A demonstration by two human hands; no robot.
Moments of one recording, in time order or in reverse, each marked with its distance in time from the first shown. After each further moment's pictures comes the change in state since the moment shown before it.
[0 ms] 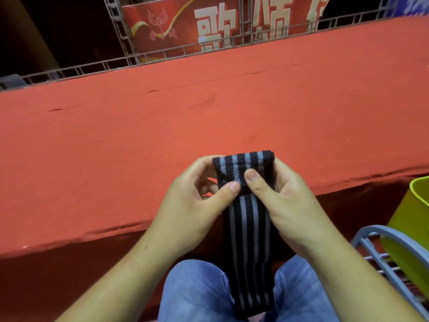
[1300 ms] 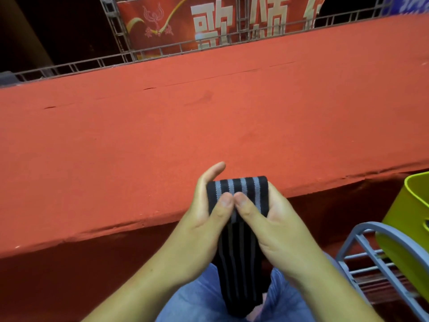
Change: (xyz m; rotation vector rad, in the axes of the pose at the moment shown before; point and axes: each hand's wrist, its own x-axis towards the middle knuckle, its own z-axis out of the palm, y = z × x) left_hand -0.030 -0.008 0.014 -0.084 -0.180 -0.191; right_hand -0.033 0.007 0.013 -0.129 0.055 0.170
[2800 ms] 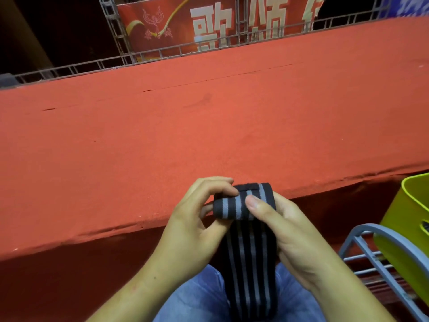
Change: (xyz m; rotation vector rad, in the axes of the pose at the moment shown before) left_hand 0.006 -0.012 -0.001 0.209 0.148 0.269; right_hand 0.002 0.006 -0.022 0.160 -0.058 0.167
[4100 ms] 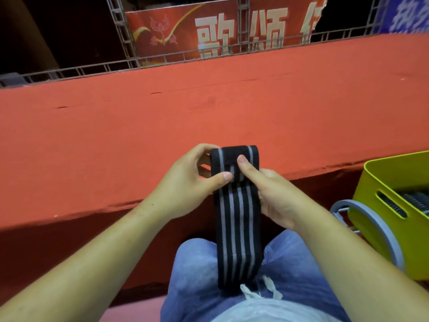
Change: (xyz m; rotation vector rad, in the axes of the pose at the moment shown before) left_hand -0.023 0.059 -0.050 0.169 -0.079 -0.106; right_hand -0.039 -0.035 0.035 -0.103 -0.127 0.150
